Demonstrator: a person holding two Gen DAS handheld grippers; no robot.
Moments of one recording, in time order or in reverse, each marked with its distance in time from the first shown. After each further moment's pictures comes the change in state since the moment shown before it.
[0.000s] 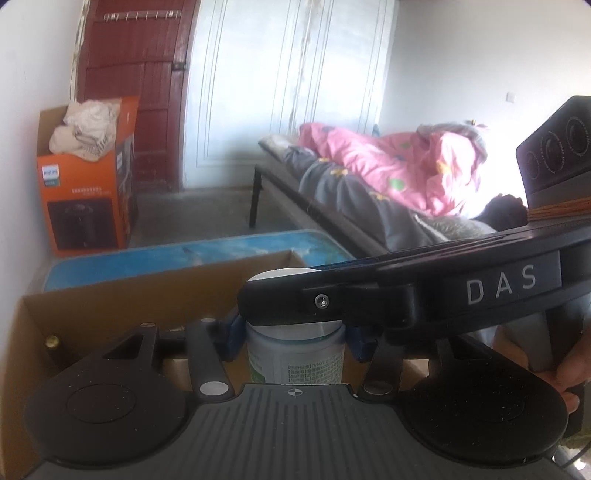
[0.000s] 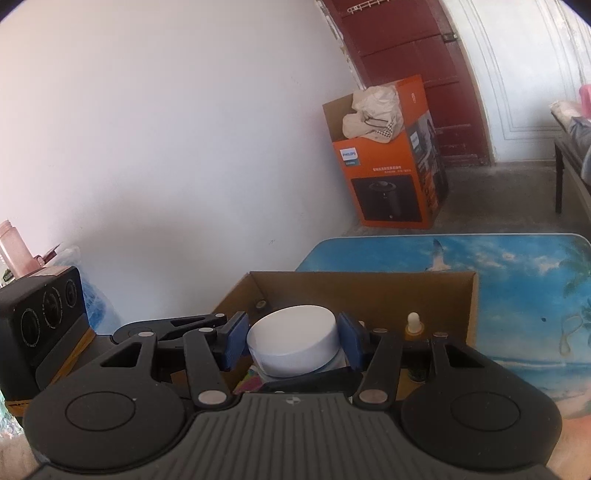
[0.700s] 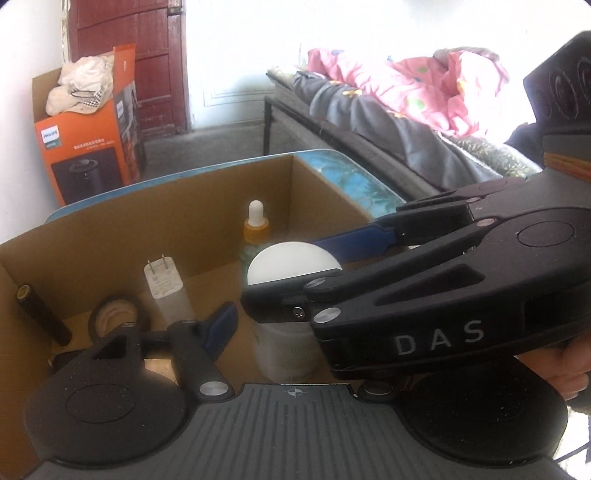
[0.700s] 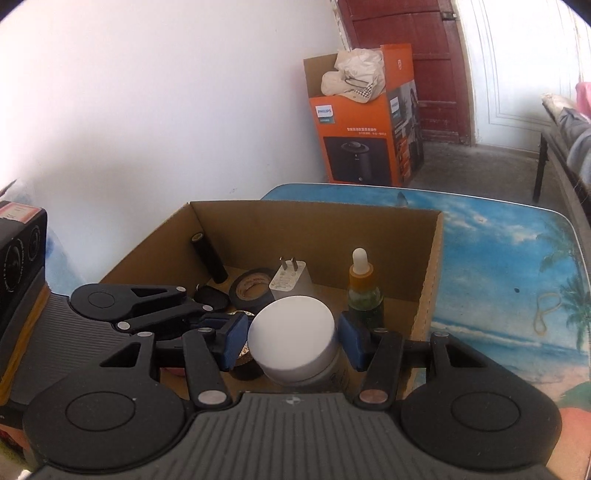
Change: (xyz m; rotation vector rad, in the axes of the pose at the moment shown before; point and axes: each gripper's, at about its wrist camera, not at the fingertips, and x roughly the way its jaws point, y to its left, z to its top) left arm 0.033 -0.016 -0.023 0.054 0.214 0.089; right arm 0.034 -0.021 -0.033 -0.104 0.133 -0.129
